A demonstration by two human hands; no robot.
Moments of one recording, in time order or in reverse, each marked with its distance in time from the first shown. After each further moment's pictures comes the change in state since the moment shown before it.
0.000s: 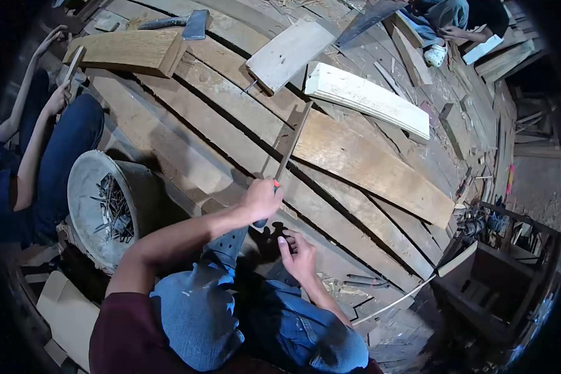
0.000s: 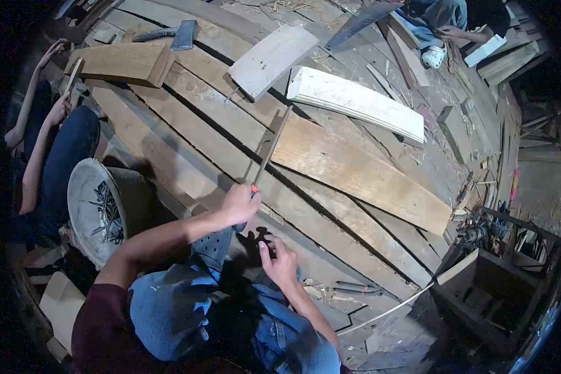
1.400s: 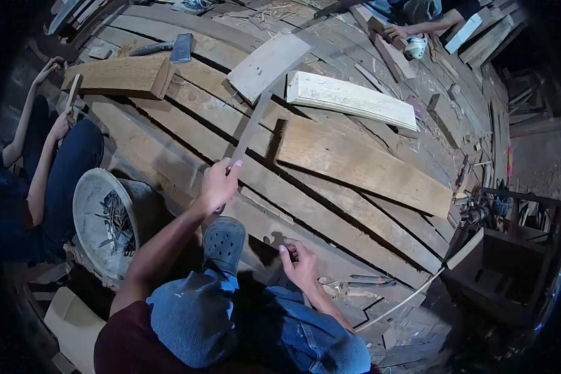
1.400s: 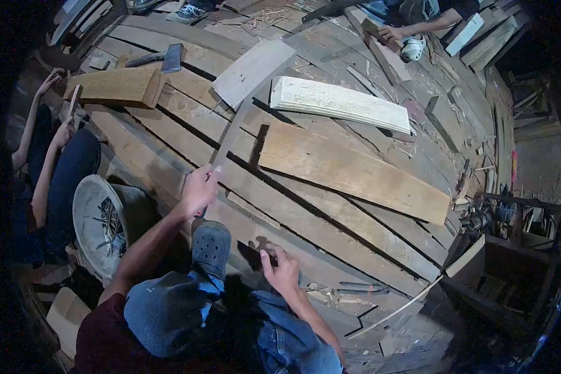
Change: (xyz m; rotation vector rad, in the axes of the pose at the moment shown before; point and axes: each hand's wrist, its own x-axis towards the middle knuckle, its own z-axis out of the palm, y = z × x) left_hand 0.003 0.003 -0.085 -0.266 0.136 -0.249; right_hand -0.017 0.009 -0.009 0.019 0.075 -0.034
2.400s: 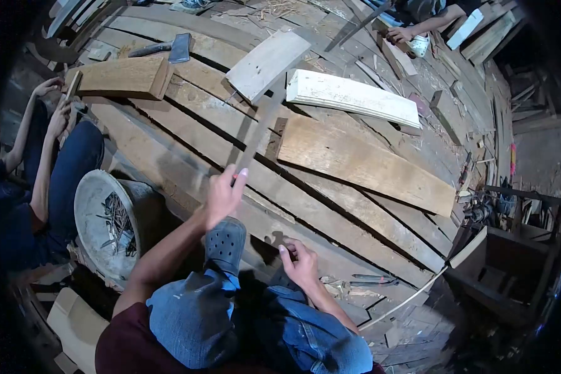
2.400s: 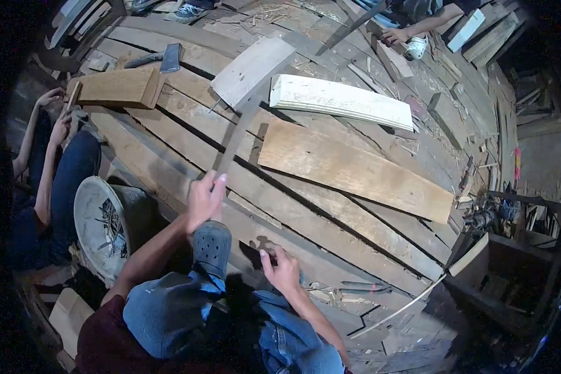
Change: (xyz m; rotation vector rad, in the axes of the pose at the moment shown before) left_hand -0.010 -0.027 0.022 0.101 0.146 0.400; right_hand 0.002 0.002 0.001 -0.039 -0.016 -0.028
